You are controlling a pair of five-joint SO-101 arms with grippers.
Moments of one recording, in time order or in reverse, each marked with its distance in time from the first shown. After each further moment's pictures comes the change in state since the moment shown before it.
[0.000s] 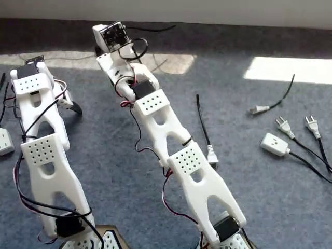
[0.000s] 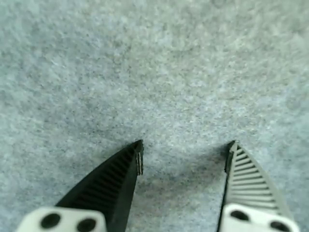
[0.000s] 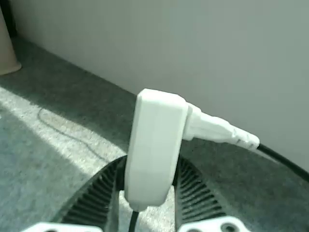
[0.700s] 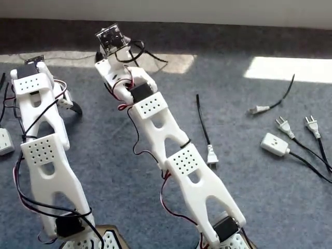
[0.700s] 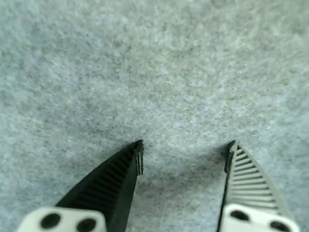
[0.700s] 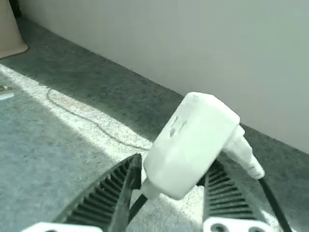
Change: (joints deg) left arm 0.0 0.0 0.0 0.0 0.0; right arm -1.7 1.9 -5.1 9.5 -0.2
